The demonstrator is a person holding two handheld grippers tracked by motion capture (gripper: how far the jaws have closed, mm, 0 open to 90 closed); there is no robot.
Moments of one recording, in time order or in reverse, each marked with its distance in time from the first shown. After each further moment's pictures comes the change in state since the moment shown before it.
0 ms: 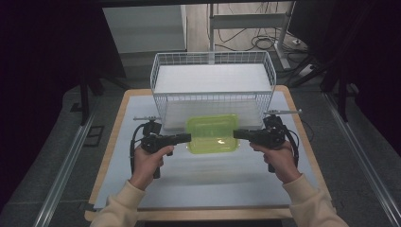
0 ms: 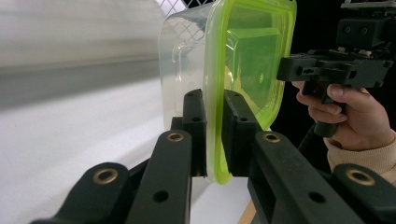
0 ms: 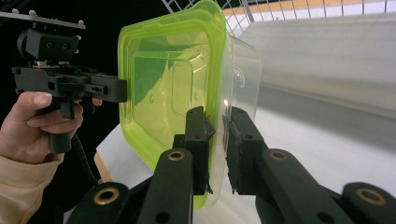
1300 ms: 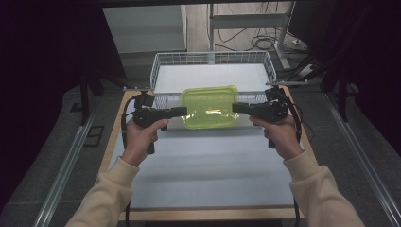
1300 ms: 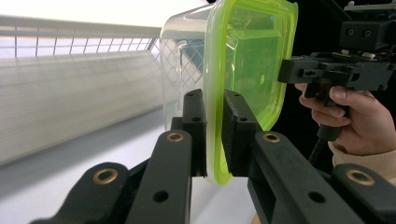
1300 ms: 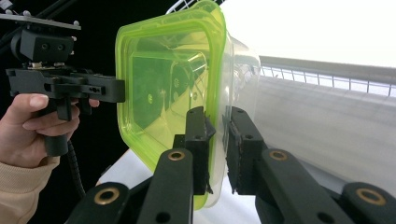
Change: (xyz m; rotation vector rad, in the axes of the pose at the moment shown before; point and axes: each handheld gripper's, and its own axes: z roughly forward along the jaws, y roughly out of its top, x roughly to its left) left arm -0.027 0.070 -0.027 -0.059 0.013 0.077; right arm 0.028 0.072 -0.013 -0.068 -0.015 -0.076
